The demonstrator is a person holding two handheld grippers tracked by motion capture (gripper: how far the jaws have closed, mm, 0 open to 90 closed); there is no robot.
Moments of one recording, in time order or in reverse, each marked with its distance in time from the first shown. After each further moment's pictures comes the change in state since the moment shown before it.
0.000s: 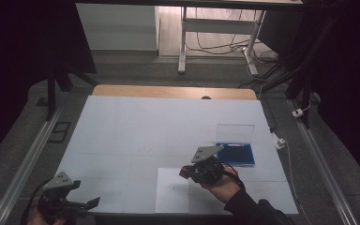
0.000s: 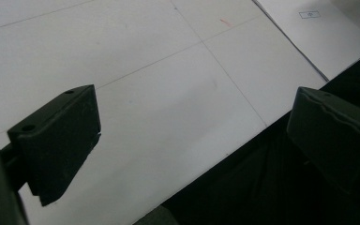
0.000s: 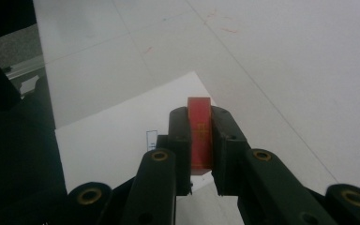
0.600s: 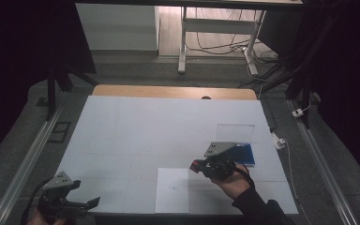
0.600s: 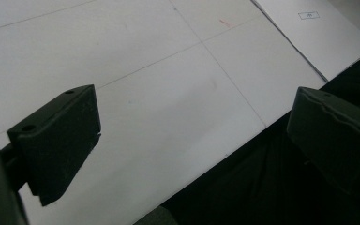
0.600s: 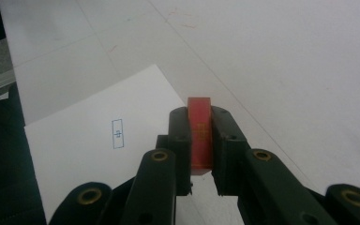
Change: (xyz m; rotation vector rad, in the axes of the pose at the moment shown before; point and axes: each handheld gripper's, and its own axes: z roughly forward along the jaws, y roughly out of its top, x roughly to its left) left arm 0.000 0.000 0.000 -0.001 -0.002 0.000; right arm -0.021 -0.012 -0.021 -0.024 -0.074 0.055
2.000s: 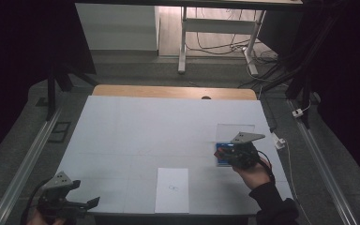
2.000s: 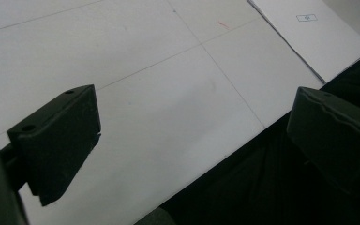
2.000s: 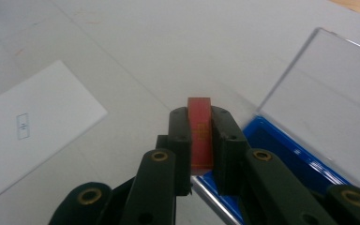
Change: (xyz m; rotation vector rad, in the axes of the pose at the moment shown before) left arm 0.000 0.000 -0.001 -0.008 -0.003 -0.001; right arm -0.059 -0.027 -0.038 -0.026 -0.191 0.137
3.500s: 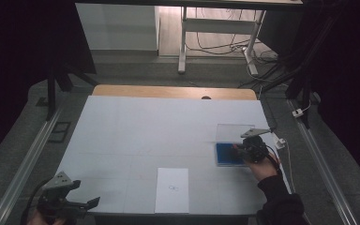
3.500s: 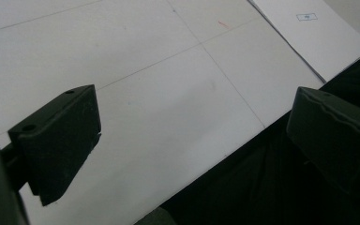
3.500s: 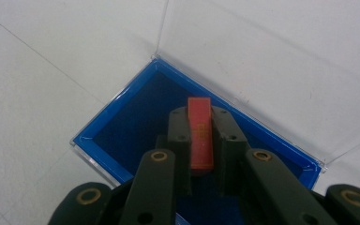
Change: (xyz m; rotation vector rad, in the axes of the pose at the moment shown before) left arm 0.000 0.000 0.000 0.000 0.000 0.002; right arm -0.056 -0.026 0.017 0.133 -0.151 0.071
